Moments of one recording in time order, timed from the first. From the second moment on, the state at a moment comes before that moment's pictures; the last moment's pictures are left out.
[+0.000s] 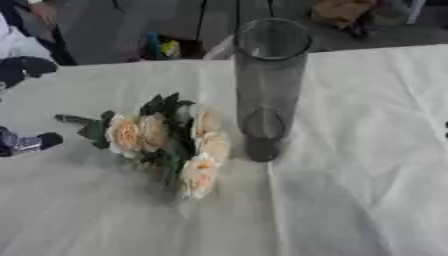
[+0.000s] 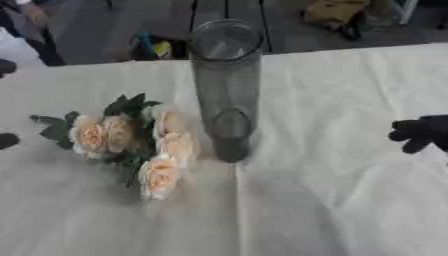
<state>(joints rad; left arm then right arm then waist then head) -0.30 1.02 0.10 -1.69 -0.57 -0.30 -0.28 -0.23 -0.34 -0.12 -1.98 -0.19 -0.47 0.45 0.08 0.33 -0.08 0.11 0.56</state>
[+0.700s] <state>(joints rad) -0.30 1.07 0.10 -1.69 -0.73 -0.30 -0.45 -0.22 -0.34 -0.12 -1.98 -0.19 -0.47 0.46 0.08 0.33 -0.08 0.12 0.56</state>
